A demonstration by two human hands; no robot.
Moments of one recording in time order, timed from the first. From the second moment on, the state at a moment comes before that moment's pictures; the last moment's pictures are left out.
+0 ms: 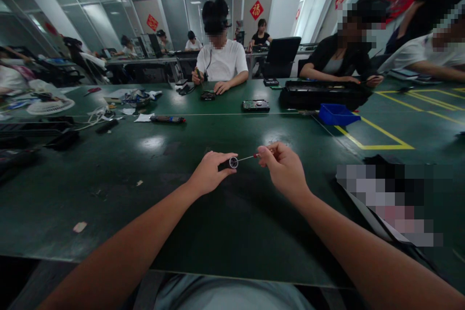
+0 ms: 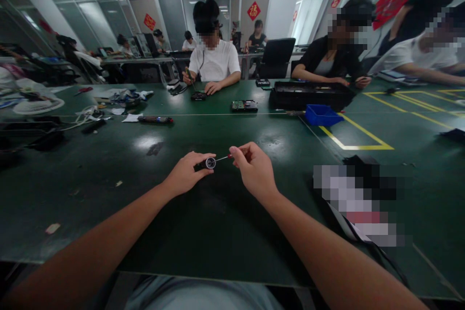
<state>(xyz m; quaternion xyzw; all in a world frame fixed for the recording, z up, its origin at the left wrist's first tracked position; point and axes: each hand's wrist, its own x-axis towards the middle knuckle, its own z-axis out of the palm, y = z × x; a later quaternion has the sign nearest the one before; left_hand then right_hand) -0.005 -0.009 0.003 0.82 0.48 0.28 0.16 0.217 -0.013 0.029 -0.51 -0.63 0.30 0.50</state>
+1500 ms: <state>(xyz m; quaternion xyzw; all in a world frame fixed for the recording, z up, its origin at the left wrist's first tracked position) -0.006 -0.008 0.001 0.81 0.48 0.28 0.17 0.217 -0.024 0.032 -0.46 -0.74 0.22 0.44</state>
